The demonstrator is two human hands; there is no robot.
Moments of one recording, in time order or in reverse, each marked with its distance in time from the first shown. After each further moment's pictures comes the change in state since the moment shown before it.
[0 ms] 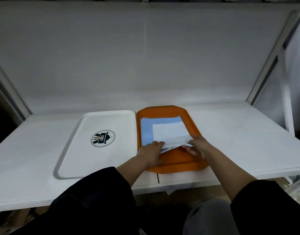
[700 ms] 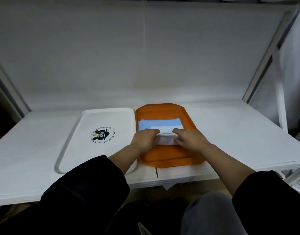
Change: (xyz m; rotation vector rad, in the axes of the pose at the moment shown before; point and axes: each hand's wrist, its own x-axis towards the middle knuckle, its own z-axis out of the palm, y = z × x) left_hand -0.012 -0.005 -0.034 -0.067 0.329 0.031; right_hand -0.018 -0.007 0.007 -1.540 0.061 -0.914
